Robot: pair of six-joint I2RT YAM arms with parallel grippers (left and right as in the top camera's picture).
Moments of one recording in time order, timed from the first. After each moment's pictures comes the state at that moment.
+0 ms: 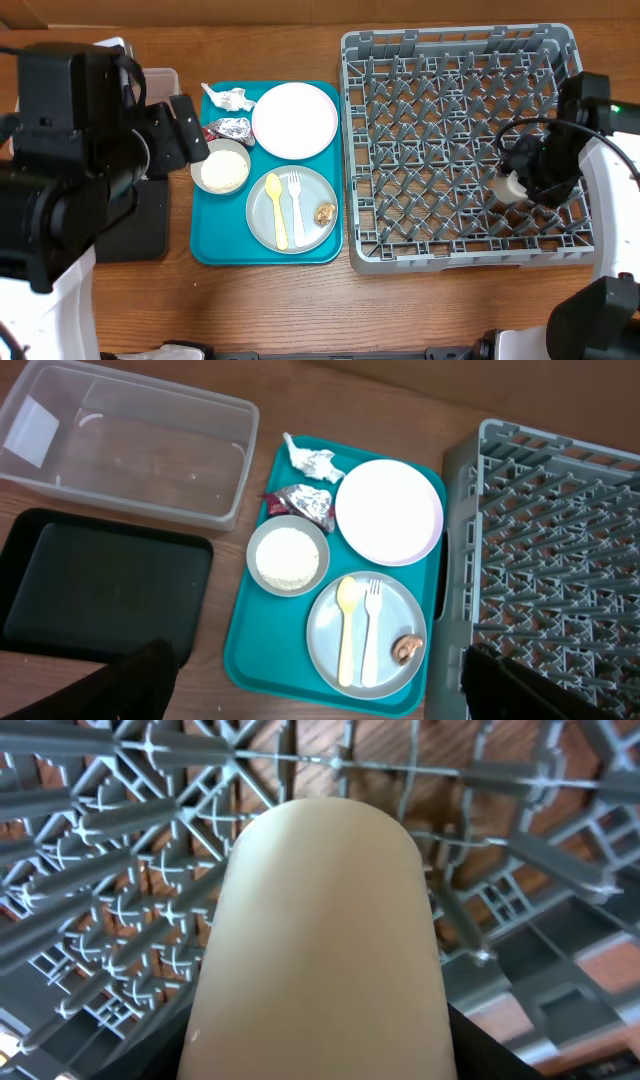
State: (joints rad) left arm -0.18 1.48 2.30 -1.69 -0.11 -0.41; right arm -0.21 1.61 1.43 -1.33 -0.09 0.44
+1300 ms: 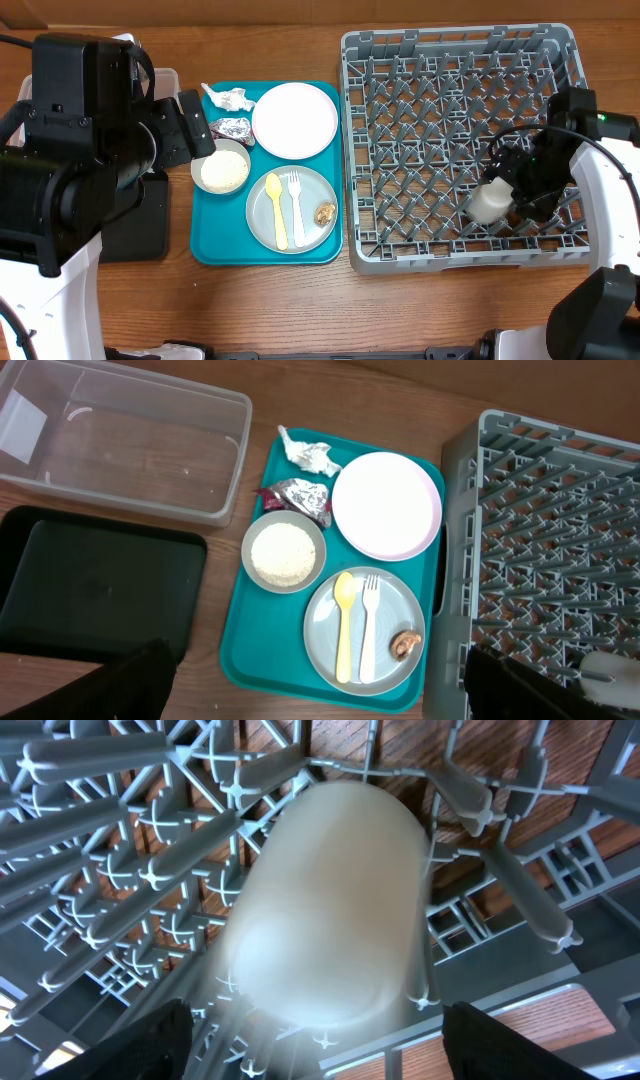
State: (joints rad) left arm -0.19 1.50 2.30 -1.69 -0.11 -0.41; right arm -0.21 1.62 1.35 -1.31 -0.18 0.44
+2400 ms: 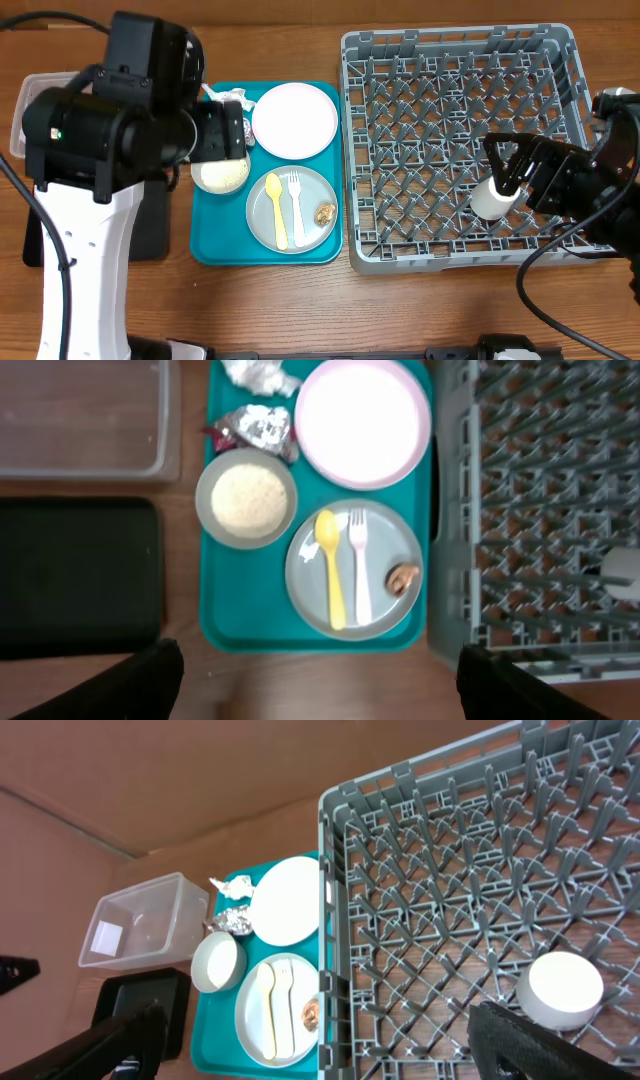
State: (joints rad) left arm -0.24 1.58 2.19 -1.68 0.01 -0.31; right arm -0.02 1.09 1.77 -1.34 -0.36 0.33
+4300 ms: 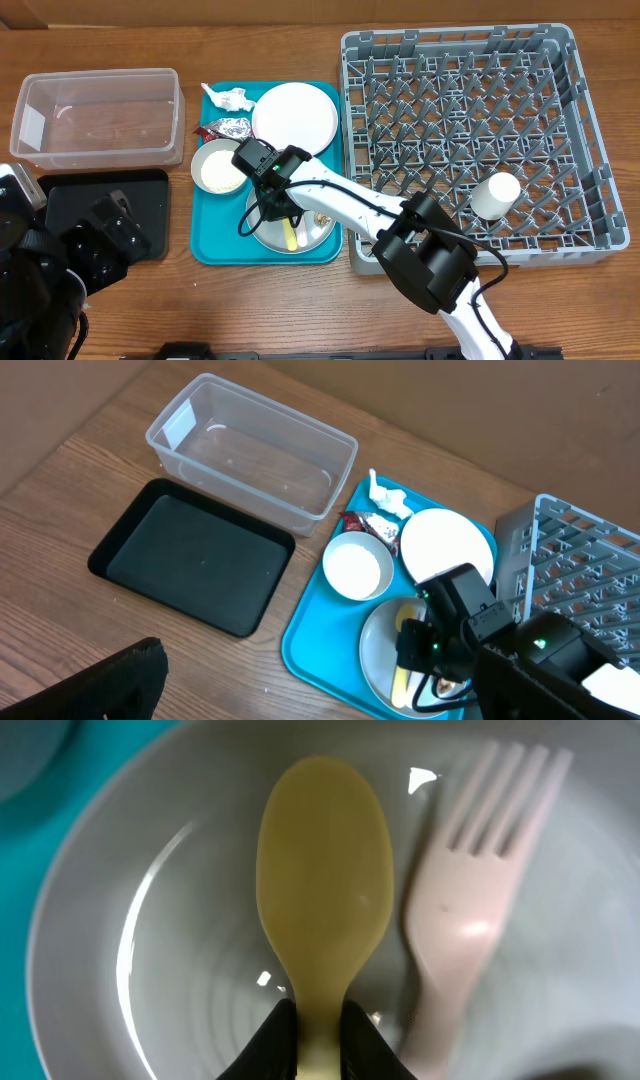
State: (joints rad) left arm -0.04 1.07 2.06 -1.69 -0.22 -0.47; right arm 0.88 2.25 1.77 -0.93 0.02 0.65
